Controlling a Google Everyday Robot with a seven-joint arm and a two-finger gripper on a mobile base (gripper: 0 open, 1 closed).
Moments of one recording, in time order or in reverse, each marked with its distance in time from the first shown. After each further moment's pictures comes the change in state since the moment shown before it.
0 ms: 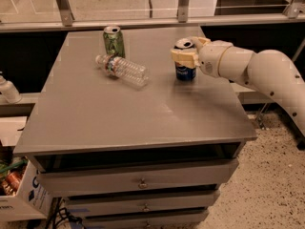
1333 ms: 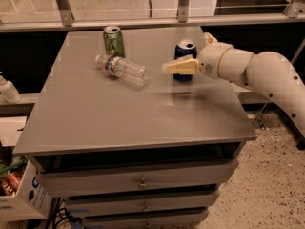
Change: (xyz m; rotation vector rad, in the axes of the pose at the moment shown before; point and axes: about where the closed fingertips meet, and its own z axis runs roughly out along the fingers) arm 0.000 0.001 0.000 -0.015 -0.004 0.001
